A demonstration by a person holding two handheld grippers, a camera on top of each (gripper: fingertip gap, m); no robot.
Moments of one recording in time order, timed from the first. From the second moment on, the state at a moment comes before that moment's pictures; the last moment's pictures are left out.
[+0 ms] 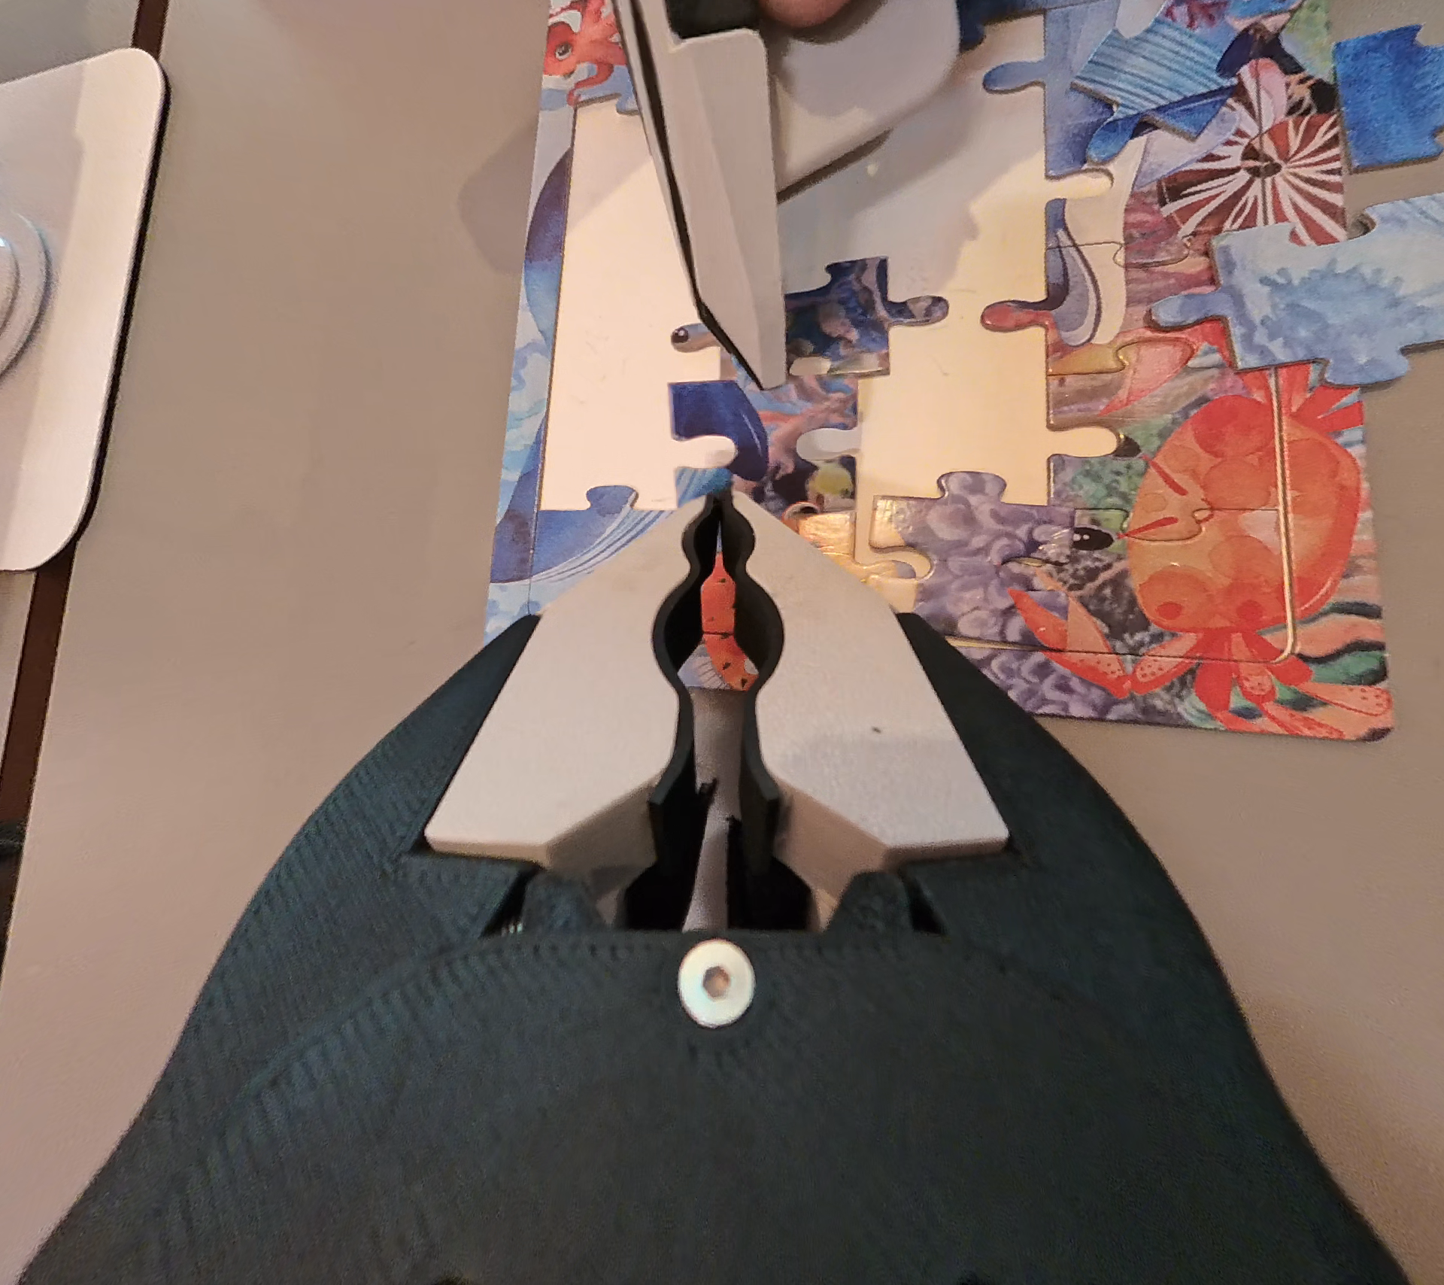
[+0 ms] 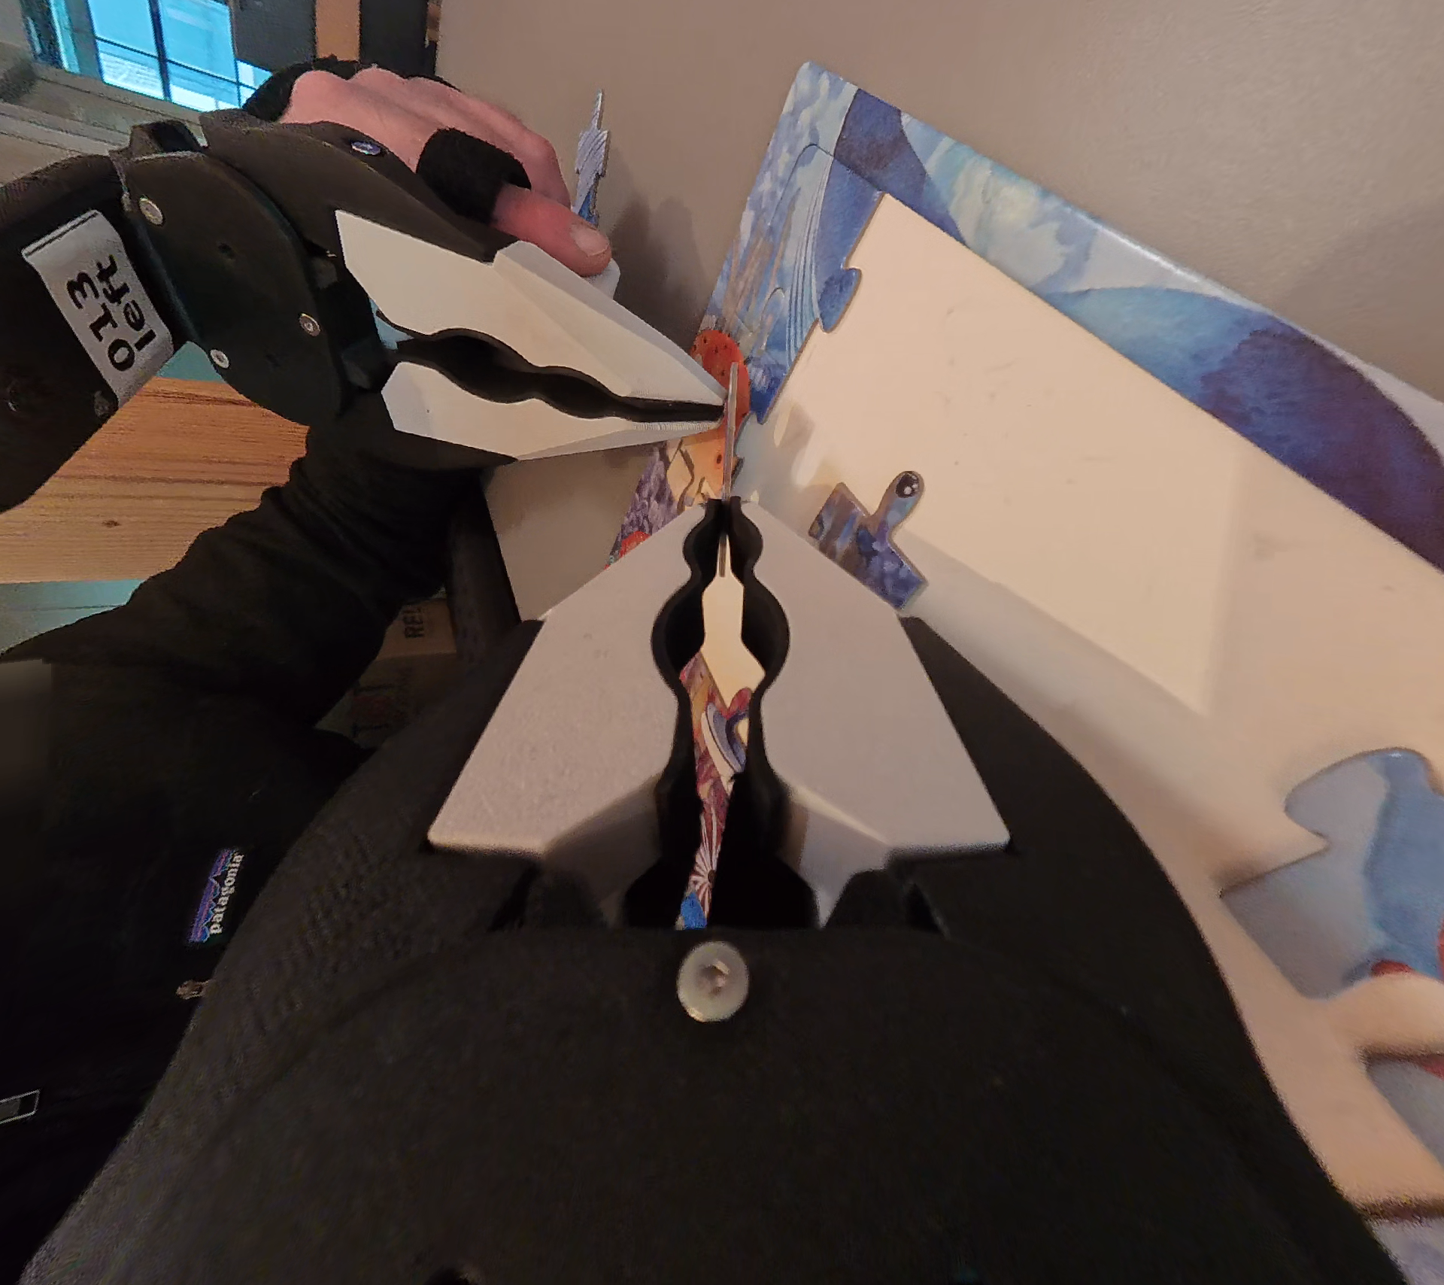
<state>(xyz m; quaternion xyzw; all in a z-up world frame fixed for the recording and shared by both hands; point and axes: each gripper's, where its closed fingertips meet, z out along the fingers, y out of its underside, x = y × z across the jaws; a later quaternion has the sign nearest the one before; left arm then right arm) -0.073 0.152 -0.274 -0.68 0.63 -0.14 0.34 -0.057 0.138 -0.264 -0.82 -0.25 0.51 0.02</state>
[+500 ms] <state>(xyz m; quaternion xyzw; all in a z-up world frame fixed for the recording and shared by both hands) -0.071 0.150 -0.283 -0.67 0.65 -0.13 0.33 -0.055 0.139 -0.269 -0.82 -0.21 0.53 0.03</state>
